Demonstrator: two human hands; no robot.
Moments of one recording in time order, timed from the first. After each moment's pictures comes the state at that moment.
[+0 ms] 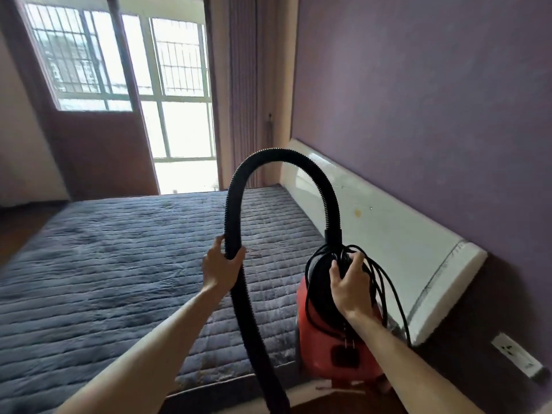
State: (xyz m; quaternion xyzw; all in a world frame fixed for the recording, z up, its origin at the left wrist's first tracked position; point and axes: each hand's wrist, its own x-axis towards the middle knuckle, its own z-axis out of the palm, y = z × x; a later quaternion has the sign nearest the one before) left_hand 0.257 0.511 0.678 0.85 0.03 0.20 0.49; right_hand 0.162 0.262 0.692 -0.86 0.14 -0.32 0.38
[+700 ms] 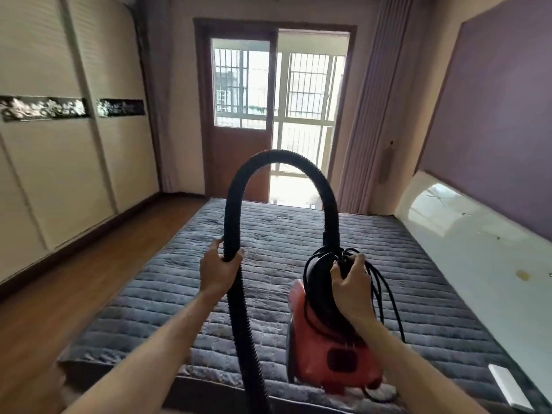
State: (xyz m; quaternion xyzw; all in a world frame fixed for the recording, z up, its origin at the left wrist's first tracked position) left_hand 0.175 0.925 0.712 0.79 0.17 0.33 0.49; right_hand 0.190 0.656 0.734 -0.85 -0.06 -0.25 0.46
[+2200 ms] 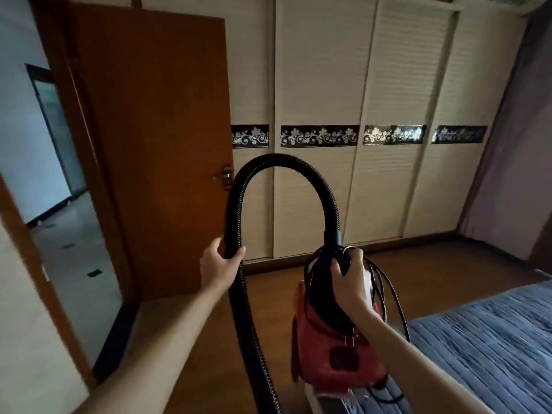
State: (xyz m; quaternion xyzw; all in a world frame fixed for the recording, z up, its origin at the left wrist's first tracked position) left_hand -0.134 1.369 0.752 0.56 0.60 0.52 0.23; right_hand 0.112 1.275 0.766 -0.69 -0.47 0.13 0.53
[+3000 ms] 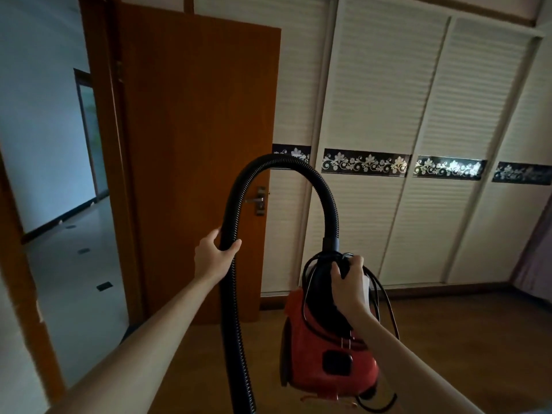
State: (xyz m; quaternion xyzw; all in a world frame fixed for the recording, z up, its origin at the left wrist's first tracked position) left_hand -0.282 1.627 0.791 0.57 0.58 0.54 0.20; right_hand -0.012 1.560 0.790 -0.64 -0.52 0.17 0.54
